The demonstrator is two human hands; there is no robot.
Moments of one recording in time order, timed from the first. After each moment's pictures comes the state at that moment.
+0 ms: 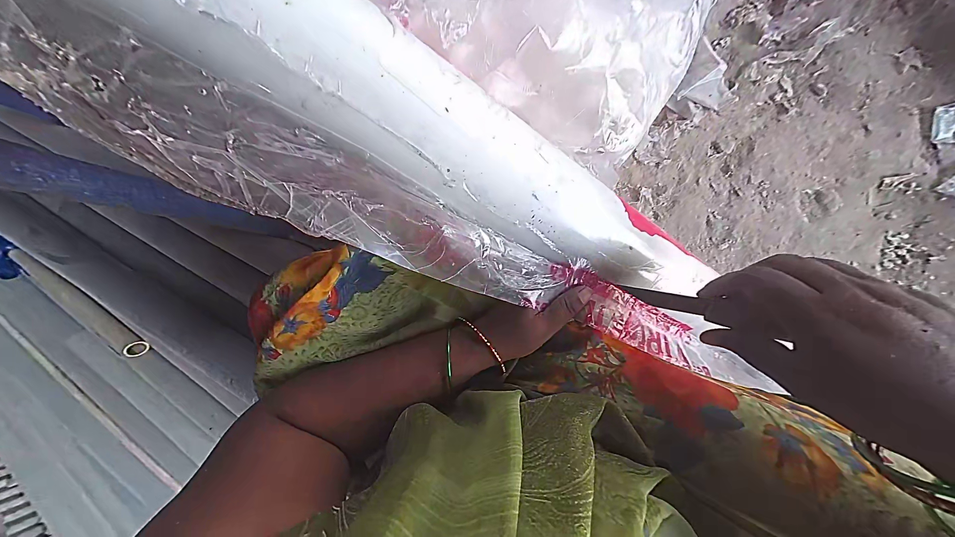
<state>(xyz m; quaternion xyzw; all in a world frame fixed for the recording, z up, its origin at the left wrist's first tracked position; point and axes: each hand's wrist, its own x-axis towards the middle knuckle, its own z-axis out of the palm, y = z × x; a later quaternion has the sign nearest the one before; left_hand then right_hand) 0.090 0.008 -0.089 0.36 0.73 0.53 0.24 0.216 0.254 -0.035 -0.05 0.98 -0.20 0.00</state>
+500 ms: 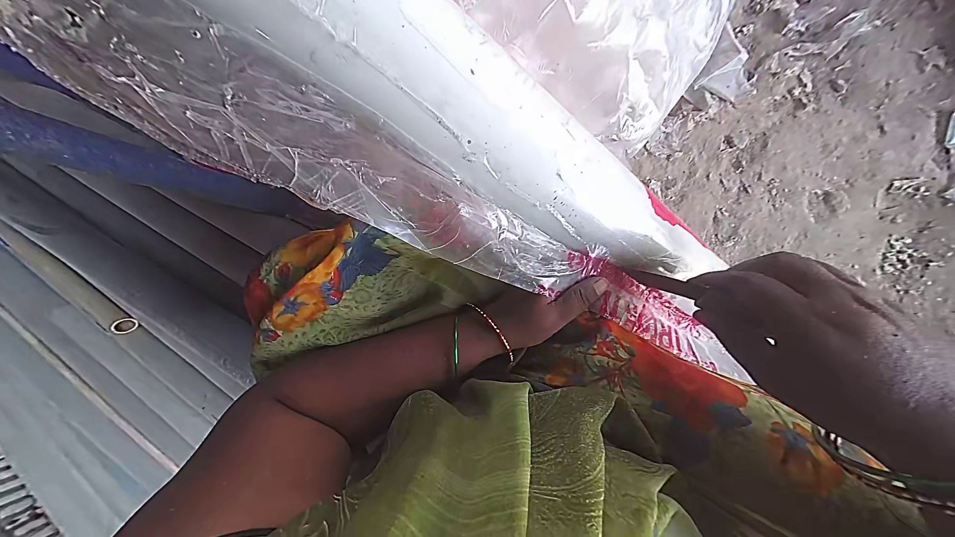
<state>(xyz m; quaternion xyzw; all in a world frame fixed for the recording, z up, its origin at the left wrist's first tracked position) 0.090 0.008 -0.087 0.38 0.73 0.52 0.23 0.212 0.237 -0.048 -0.05 0.97 -0.22 -0.03</state>
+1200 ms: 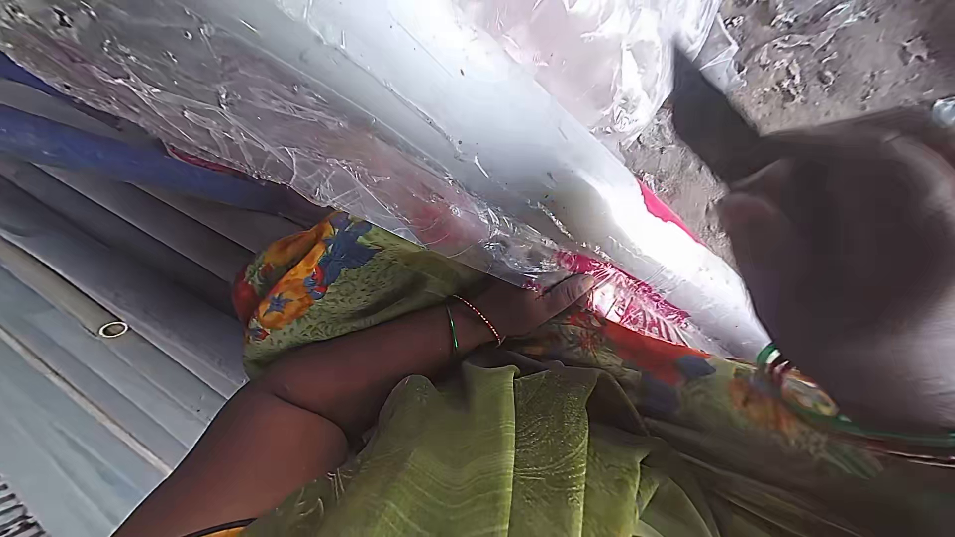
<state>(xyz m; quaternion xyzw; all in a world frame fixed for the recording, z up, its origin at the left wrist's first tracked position) 0.083 -0.003 -0.101 0.42 0.74 0.48 0.21 0.172 0.206 -0.010 0.01 0.95 -0.25 -0.18</state>
